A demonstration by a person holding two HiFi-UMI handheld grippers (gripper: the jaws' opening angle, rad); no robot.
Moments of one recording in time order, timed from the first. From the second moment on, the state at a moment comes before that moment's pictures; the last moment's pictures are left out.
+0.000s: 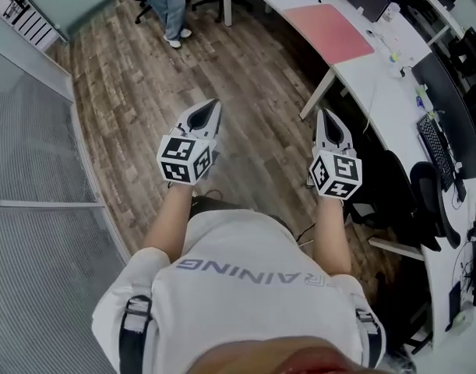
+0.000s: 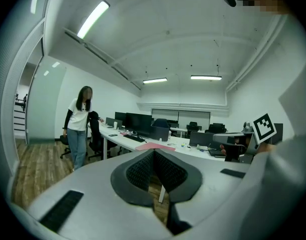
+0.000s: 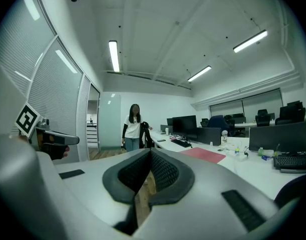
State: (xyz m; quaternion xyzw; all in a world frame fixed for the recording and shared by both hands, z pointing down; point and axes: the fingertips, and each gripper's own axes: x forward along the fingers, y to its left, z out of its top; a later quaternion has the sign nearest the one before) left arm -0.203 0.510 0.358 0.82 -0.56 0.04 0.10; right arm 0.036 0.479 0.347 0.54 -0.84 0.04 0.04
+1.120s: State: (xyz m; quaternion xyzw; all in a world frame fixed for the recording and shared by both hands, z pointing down) left arm -0.170 0.297 0.340 0.87 -0.48 0.04 0.10; right arm 0.069 0.312 0.373 0.59 -0.80 0.07 0.07
